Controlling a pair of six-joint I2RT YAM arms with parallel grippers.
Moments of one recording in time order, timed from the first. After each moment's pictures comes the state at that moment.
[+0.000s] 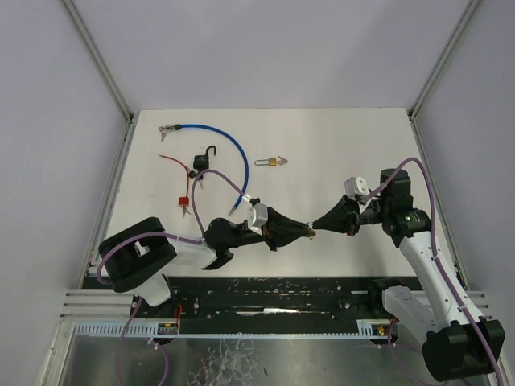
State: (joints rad) left arm -0.99 1.58 0.46 1.52 0.43 -0.27; right arm 0.15 0.89 0.73 -0.47 -1.46 -0.60
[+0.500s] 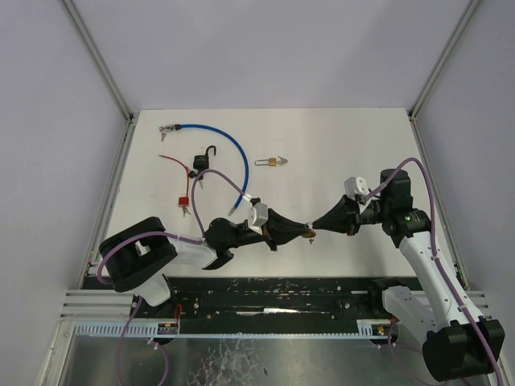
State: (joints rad) left arm -0.99 1.59 0.46 1.52 0.43 -0.27; right arm 0.15 0.89 0.72 -0.46 -1.46 -0.59
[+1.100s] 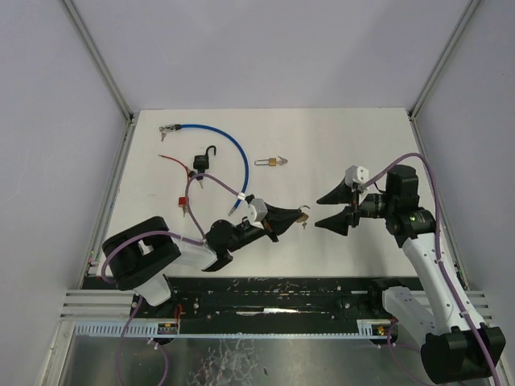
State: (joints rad) left arm -0.99 1.60 0.44 1.52 0.16 -0.20; right arm 0.13 0.87 0.74 -0.42 -1.30 -0.47
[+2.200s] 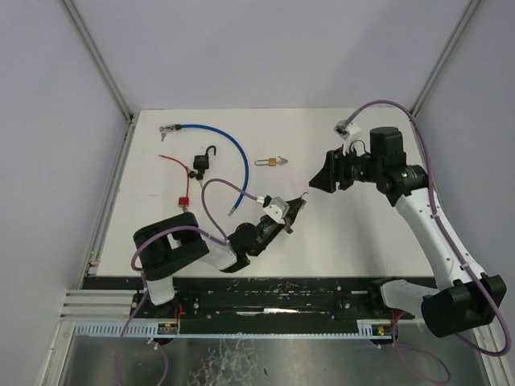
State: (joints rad) left arm -1.09 1.82 0.58 1.49 -0.37 0.02; right arm 0.24 1.18 1.14 -0.61 -0.68 0.12
